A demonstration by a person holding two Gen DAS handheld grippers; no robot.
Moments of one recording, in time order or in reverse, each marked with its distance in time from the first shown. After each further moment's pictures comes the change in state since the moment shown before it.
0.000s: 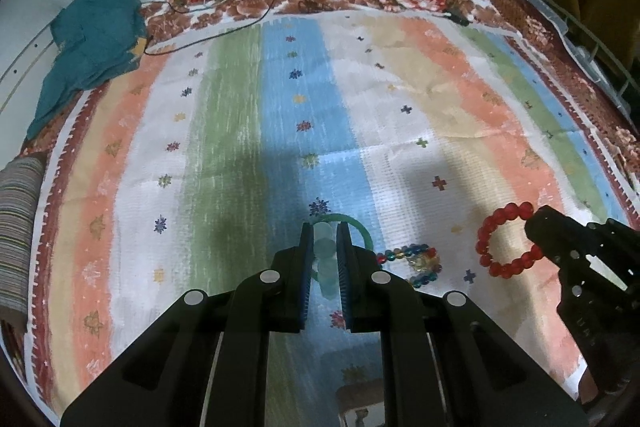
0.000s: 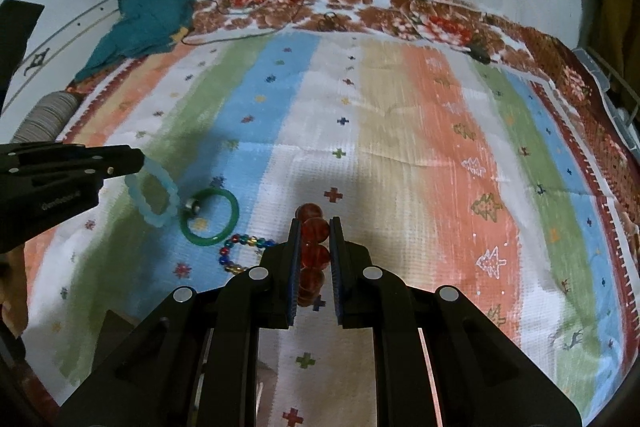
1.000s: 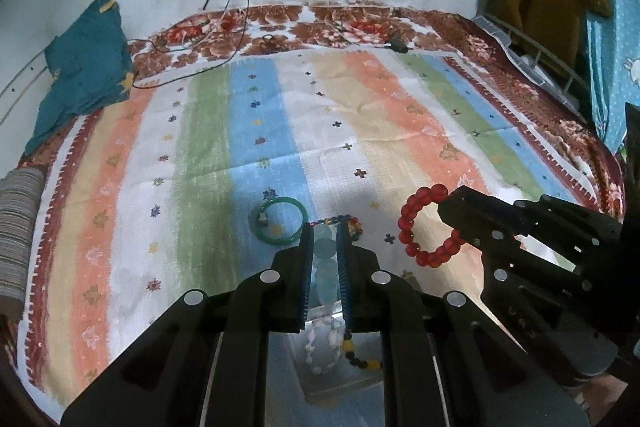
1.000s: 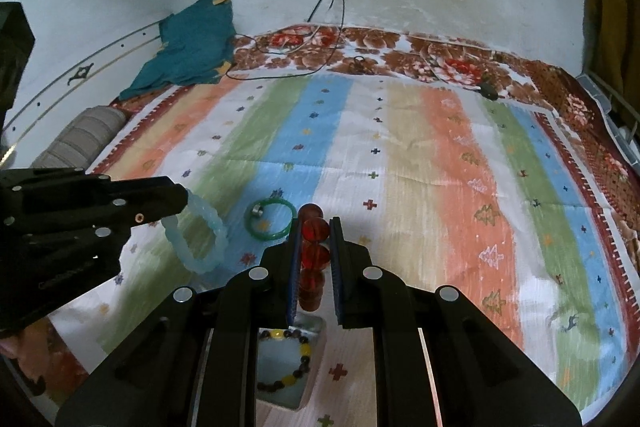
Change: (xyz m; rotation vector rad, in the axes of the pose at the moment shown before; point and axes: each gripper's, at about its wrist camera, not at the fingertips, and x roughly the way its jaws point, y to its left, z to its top) left arm -0.100 -0.035 -0.060 0.054 -0.134 -0.100; right arm -0.083 0.026 -0.027 -0.027 -0.131 0.083
